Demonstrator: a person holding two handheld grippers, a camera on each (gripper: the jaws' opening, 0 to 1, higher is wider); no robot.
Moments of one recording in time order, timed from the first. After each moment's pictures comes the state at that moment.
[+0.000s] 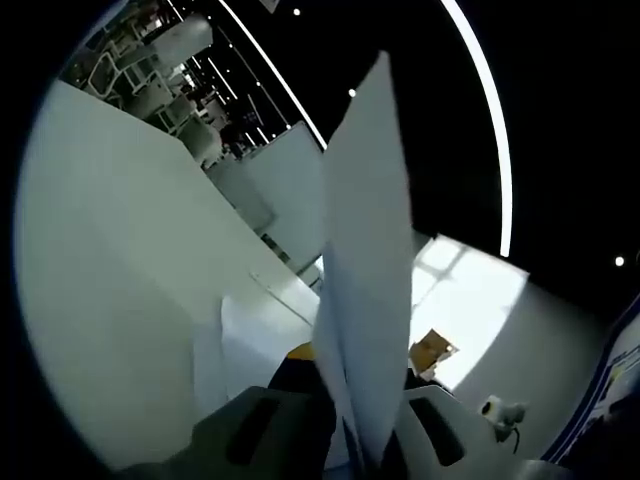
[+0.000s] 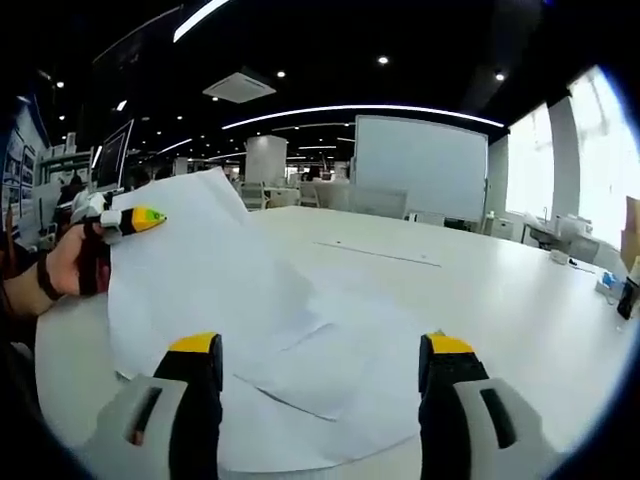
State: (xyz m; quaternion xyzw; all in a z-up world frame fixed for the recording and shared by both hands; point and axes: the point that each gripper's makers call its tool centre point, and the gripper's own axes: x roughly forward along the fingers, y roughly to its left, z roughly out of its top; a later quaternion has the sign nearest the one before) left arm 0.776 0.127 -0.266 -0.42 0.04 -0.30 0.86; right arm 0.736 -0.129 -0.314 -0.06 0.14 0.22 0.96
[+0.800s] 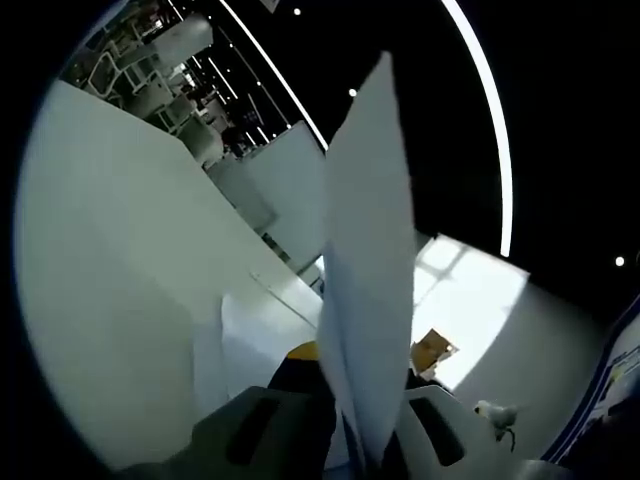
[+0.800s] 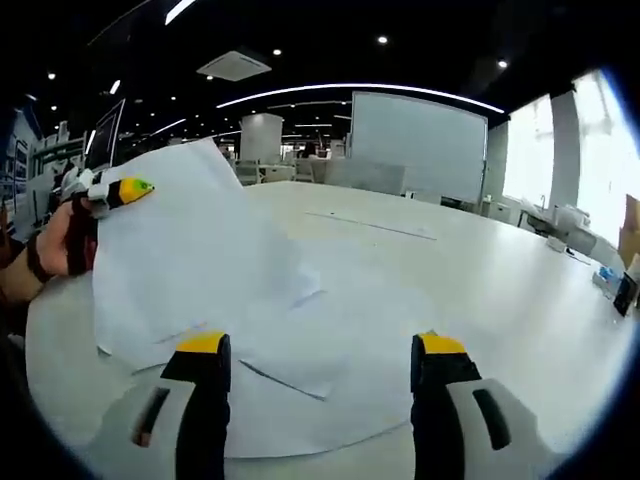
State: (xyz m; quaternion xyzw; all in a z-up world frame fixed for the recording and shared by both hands) left arm 0.777 0.128 -0.267 -0.42 0.04 -0.30 0.86; right arm 0.733 -0.133 -0.338 -0.08 0.18 0.21 0.96
